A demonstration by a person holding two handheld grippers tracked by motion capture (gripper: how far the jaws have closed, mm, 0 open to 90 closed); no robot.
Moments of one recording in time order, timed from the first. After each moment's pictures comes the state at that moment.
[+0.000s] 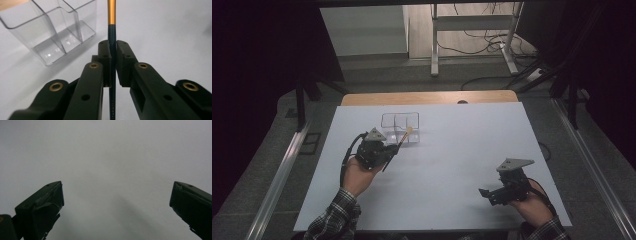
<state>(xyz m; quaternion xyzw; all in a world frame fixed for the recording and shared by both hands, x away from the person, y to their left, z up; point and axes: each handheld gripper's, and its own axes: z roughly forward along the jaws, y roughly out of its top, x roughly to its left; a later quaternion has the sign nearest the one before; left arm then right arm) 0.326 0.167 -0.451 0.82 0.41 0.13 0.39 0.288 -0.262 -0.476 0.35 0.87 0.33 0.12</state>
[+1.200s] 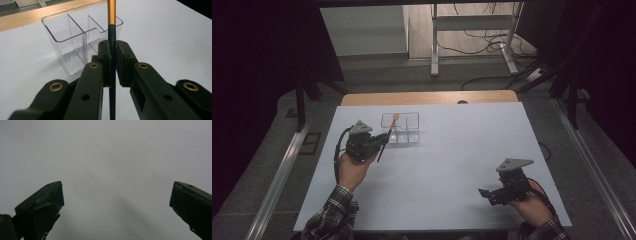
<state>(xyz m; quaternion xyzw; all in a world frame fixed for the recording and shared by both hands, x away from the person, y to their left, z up) 0.336 0.192 -0.446 0.76 0.45 0.16 0.44 0.289 -0.261 -0.477 0.35 0.87 0.33 0.12</state>
